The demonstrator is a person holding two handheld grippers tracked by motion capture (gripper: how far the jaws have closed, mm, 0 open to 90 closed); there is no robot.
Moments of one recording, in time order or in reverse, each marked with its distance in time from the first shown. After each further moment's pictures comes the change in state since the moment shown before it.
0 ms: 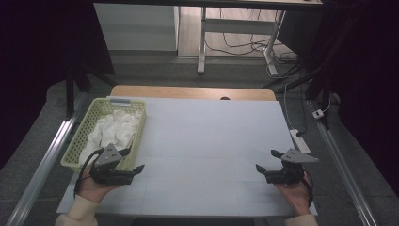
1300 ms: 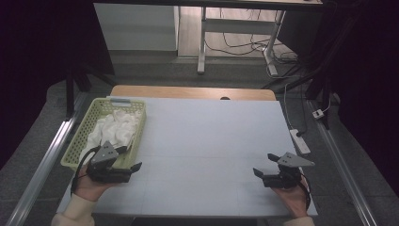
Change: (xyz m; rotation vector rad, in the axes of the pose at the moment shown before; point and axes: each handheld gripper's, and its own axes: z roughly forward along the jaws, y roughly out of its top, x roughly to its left) left arm 0.000 0.009 -0.007 -0.009 0.012 -0.011; right arm 0.013 -0.005 0.002 0.025 0.000 -0.025
